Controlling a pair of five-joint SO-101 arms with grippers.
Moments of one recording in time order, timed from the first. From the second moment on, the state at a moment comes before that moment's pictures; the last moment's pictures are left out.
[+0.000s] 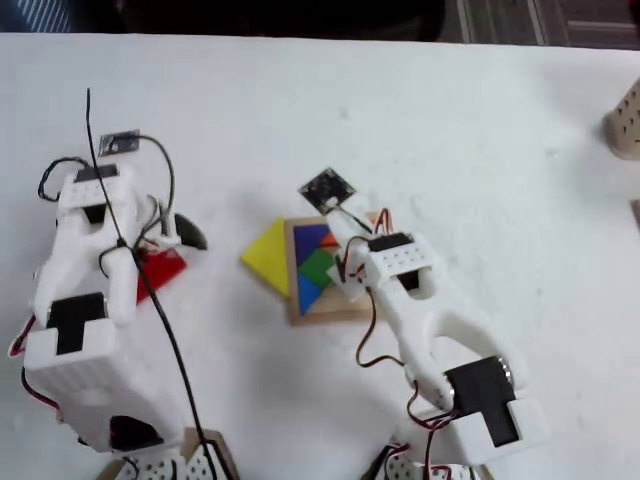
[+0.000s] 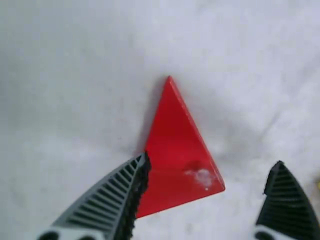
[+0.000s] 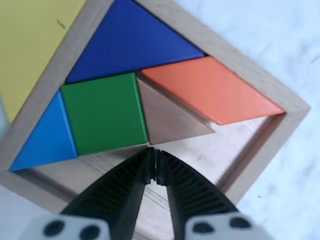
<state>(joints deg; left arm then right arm) -17.8 18.9 14.3 66.9 1.6 -20.7 -2.6 43.4 38.7 25.4</state>
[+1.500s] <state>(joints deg) -19.2 20.3 15.5 65.3 -10.3 -20.7 -2.6 43.4 38.7 25.4</state>
